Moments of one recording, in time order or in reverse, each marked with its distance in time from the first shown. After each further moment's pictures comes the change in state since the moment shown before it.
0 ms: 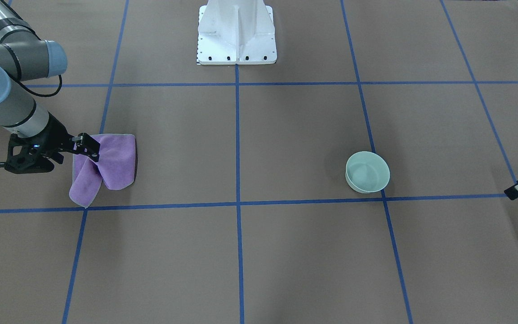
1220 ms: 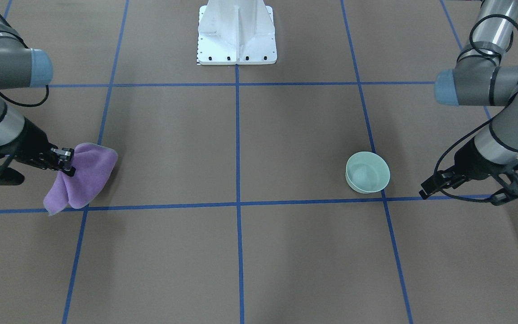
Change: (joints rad) left arm 0.291 0.044 0.019 -0.193 0.210 -0.175; right arm 0.167 0.040 0.000 0.005 0.109 0.042
